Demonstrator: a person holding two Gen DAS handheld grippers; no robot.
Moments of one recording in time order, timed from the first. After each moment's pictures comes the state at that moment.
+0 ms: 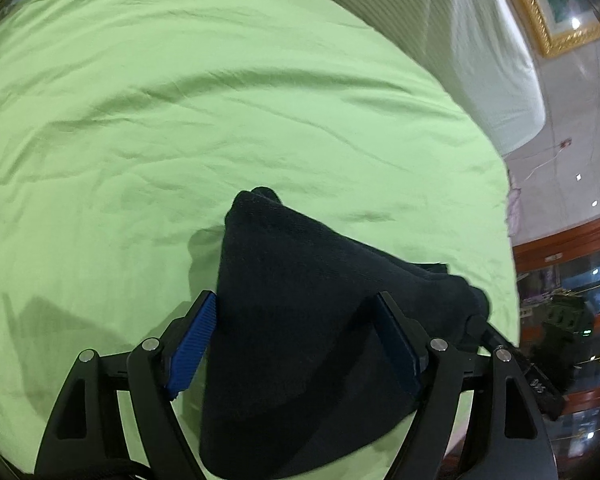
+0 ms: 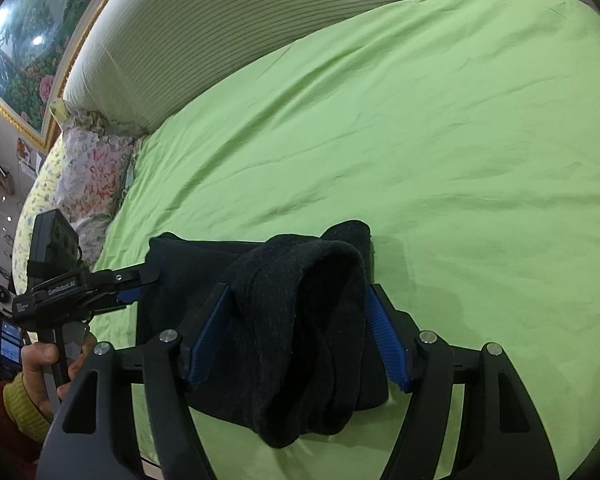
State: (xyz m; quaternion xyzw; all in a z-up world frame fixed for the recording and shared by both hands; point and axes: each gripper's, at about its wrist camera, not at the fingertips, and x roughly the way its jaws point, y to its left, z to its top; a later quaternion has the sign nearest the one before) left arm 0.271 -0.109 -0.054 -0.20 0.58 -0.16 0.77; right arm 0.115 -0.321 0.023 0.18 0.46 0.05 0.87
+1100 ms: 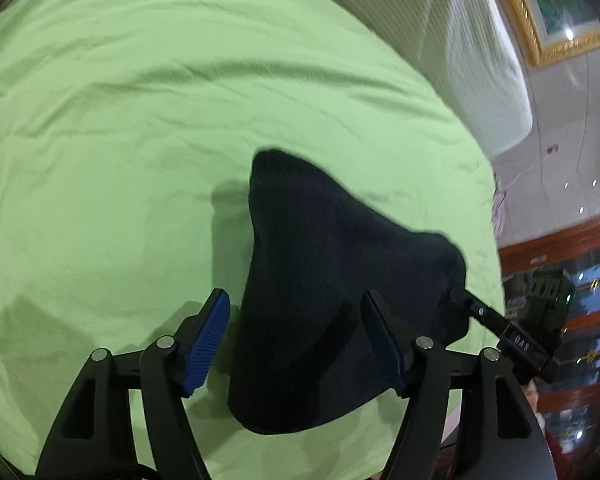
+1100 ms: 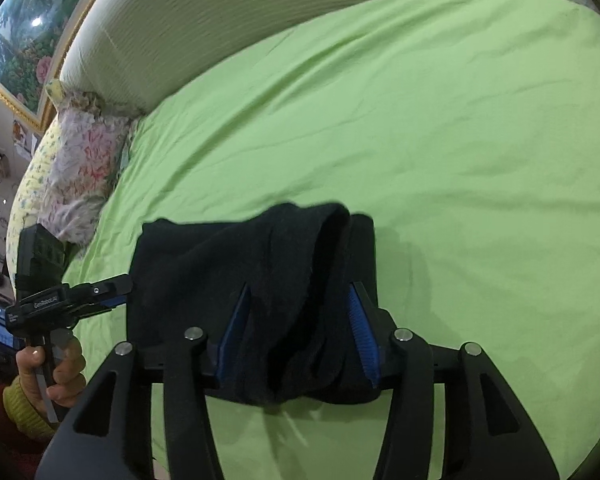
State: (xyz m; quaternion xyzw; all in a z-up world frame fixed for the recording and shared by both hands) left arm 0.229 -0.074 -0.060 -0.23 0.58 -0.18 0.76; right arm 0.121 -0.326 0.008 0.17 0.50 0.06 0.85
